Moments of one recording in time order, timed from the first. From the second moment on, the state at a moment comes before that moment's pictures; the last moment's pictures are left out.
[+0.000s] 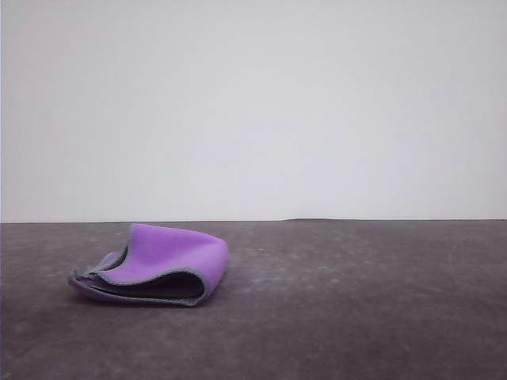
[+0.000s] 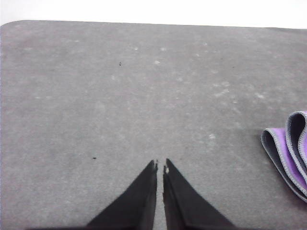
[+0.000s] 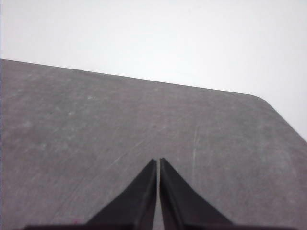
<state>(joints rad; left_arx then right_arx) 0.03 0.01 0.08 -0.31 0.06 -0.02 -0.02 0.09 0.16 -0.14 -0.03 -0.10</state>
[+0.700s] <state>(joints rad) 0.03 0.01 0.08 -0.31 0.06 -0.02 -0.02 0.01 0.02 -0.17 -0.03 -0.04</state>
